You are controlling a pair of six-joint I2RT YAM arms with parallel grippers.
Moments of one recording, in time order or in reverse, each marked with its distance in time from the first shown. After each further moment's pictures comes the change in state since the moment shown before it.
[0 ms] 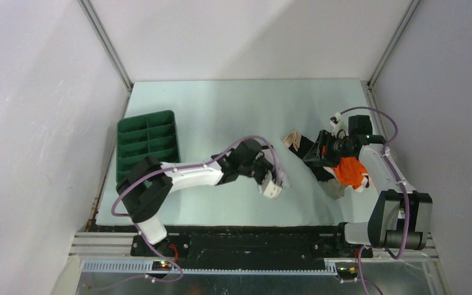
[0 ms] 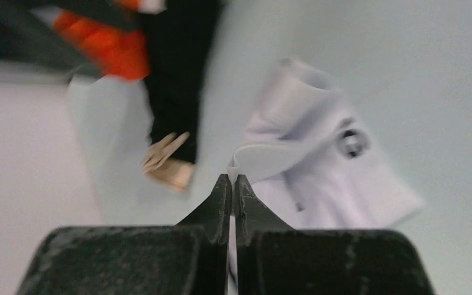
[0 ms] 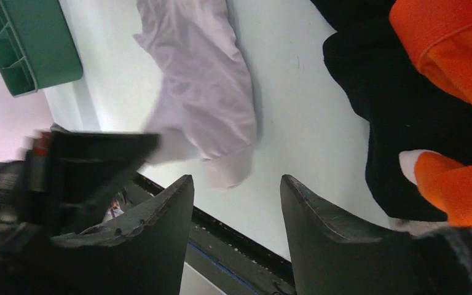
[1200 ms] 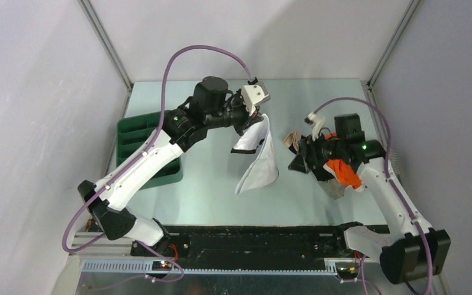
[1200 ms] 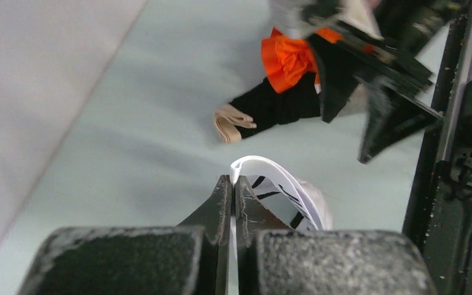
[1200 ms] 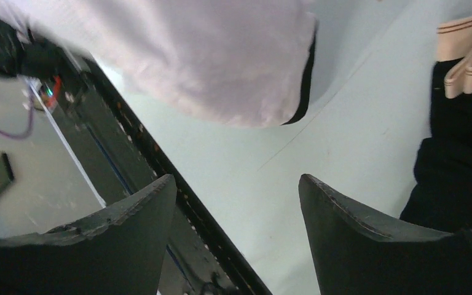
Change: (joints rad) left arm 0.167 -0.244 0.721 -0.628 -0.165 -1.039; right arm 0.226 -0.191 0.108 -0.092 -0.087 -0.385
